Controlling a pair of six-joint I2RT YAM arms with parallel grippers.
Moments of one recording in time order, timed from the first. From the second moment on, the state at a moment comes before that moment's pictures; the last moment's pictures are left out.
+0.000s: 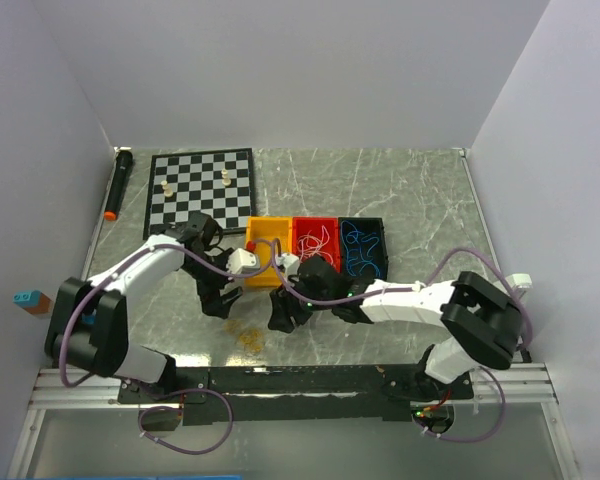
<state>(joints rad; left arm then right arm) -0.34 1.41 0.90 -0.93 0.50 0.90 1.00 1.49 0.70 0.14 -0.32 0.40</state>
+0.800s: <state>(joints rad) -0.23 1.42 0.88 -0.83 0.54 0.88 1.00 1.68 0.80 0.16 -0.45 0.49</state>
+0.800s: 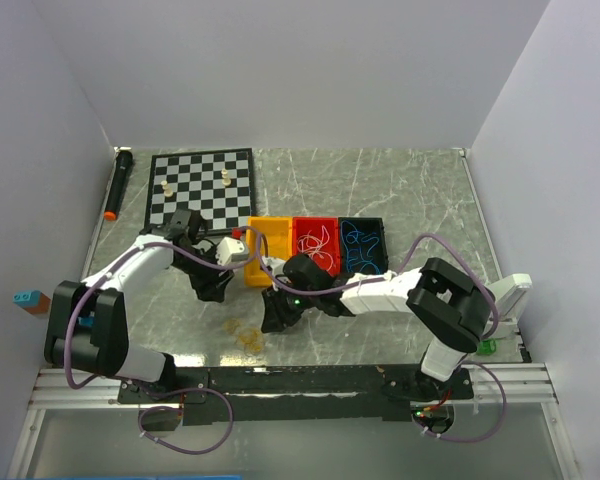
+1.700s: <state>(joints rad) -0.46 1.45 1.02 -0.97 0.62 0.88 0.96 1.39 0.72 0.02 -0.32 0.39</state>
